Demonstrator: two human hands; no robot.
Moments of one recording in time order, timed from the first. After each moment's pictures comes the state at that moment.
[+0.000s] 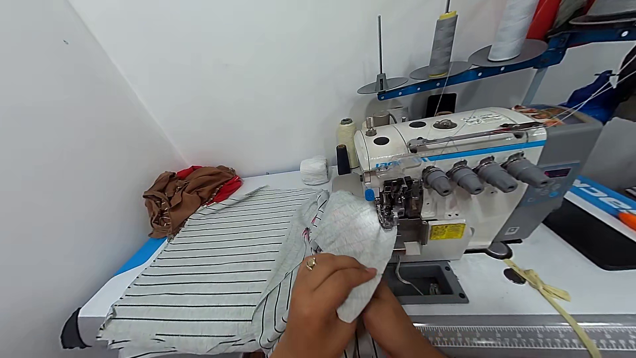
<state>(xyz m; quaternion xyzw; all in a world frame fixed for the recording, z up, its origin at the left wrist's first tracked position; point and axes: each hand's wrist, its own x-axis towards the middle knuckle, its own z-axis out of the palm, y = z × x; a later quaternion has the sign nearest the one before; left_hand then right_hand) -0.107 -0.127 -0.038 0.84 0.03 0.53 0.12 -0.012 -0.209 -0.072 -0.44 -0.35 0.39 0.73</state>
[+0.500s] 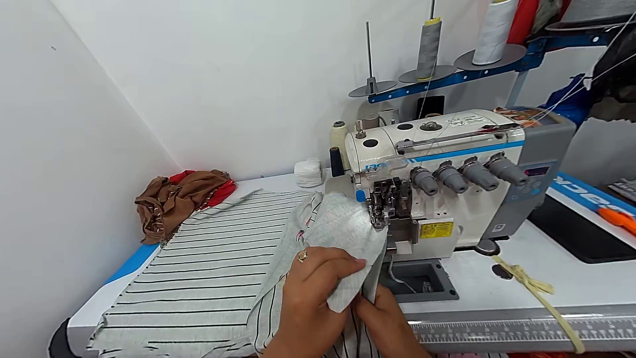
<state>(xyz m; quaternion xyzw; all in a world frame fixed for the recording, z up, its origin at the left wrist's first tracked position) -0.101 -0.124 -0.031 0.83 0.03 0.53 0.13 -0.006 -0.217 -0.095 -0.43 -0.37 0.33 0.75</state>
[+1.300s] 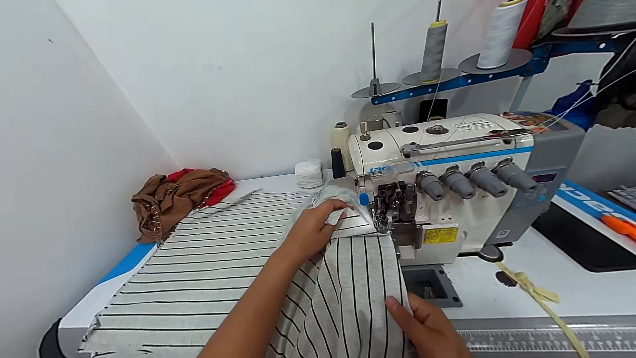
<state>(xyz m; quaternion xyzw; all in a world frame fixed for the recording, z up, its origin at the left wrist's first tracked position) -0.051 -0.018 -0.018 0.93 0.09 0.29 0.20 0.027 -0.267 -0.090 -0.54 -0.33 0.36 0.69</state>
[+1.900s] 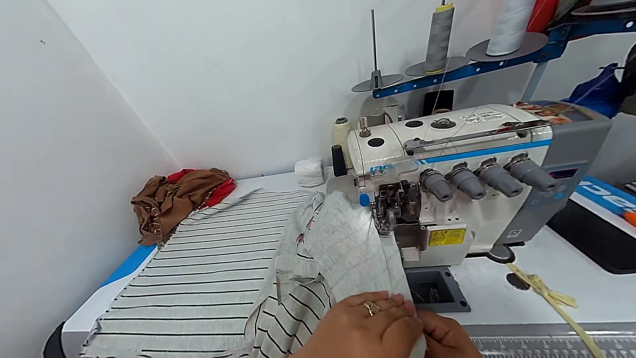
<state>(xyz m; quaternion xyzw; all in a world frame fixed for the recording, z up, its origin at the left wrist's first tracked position) -0.092 -0.146 -0.034 0.94 -0.13 0.32 0.02 0.037 -0.281 -0.104 -0.49 -0.37 0.37 0.70</state>
